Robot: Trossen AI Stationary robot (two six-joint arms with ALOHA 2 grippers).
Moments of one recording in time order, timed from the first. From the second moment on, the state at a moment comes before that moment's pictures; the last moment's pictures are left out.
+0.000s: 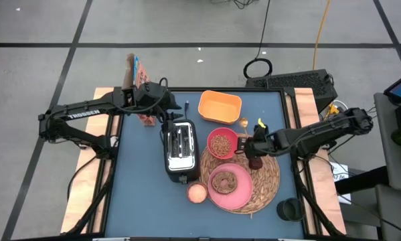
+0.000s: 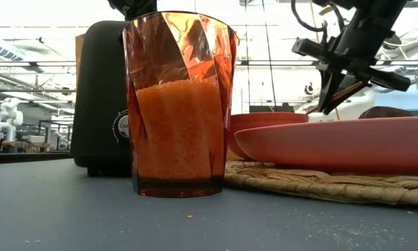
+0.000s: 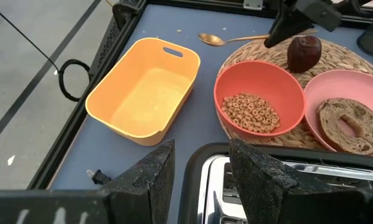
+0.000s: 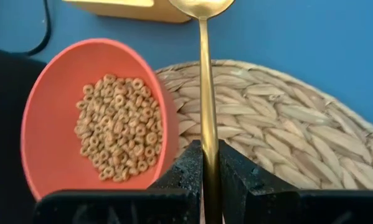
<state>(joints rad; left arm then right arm) 0.27 1.26 1.23 -0.62 0.03 0.06 0.21 1.25 0.79 -0.81 0.47 1.72</state>
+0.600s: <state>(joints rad) 0.27 1.26 1.23 -0.63 0.03 0.08 0.12 1.31 0.79 -0.77 0.47 1.64</state>
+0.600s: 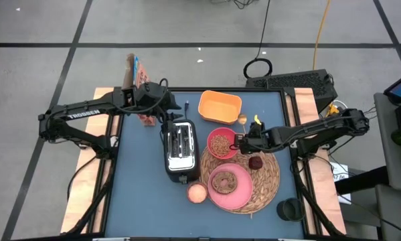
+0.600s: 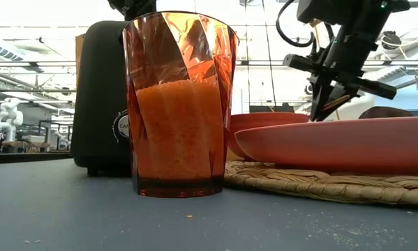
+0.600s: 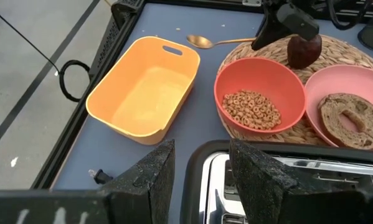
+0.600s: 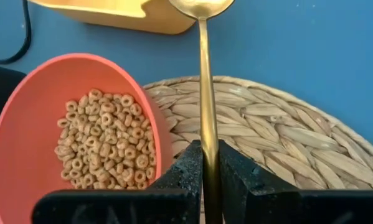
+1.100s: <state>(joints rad) 0.27 1.26 1.23 -0.63 0.03 0.08 0.12 1.41 0.79 -0.74 0.46 1.64</state>
